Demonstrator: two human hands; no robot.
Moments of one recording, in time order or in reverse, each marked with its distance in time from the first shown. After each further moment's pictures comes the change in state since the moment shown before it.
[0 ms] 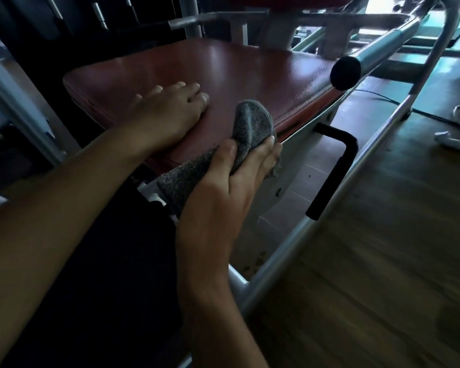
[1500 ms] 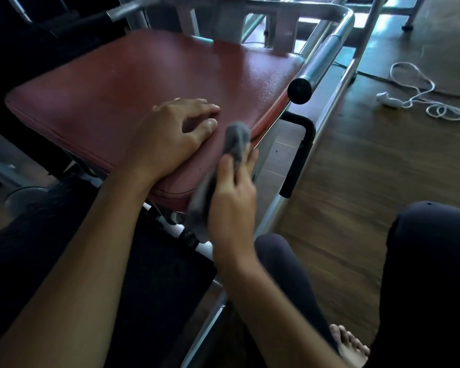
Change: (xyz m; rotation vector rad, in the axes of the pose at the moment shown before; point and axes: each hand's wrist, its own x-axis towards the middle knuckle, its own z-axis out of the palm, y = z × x) left_hand 0.017 0.000 0.014 -0.373 -0.007 0.455; right_hand 0.016 -0.030 -0.020 -0.197 0.066 0.143
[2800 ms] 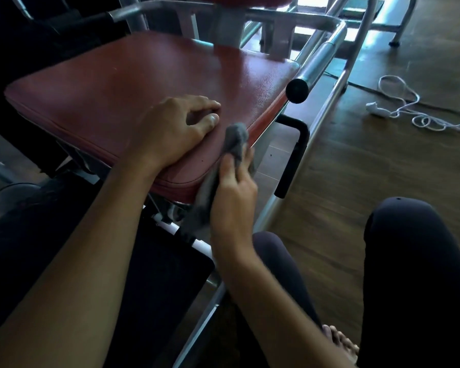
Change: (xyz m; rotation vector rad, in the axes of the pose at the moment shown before) left_hand 0.003 -0.001 0.001 -0.023 0.013 0.007; right_hand -0.002 0.006 0.002 0.085 0.065 -0.047
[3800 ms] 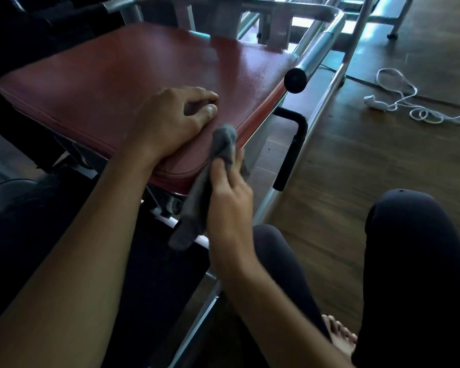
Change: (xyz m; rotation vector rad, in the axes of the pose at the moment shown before) left_hand -0.002 0.003 -0.002 -0.003 0.000 -0.004; right_hand -0.022 0.001 0.000 0.065 -0.083 -0.006
